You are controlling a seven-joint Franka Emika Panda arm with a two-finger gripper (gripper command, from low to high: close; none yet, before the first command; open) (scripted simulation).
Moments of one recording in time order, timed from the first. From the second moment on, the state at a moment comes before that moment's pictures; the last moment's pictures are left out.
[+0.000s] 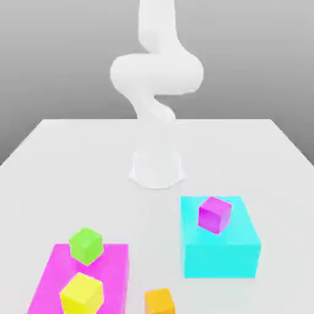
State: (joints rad) arm -0.04 -0.71 0.03 -2.31 0.01 2.33 0.90
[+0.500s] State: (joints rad) arm -0.21 -0.20 0.20 -2.36 -0.04 2.52 1.55
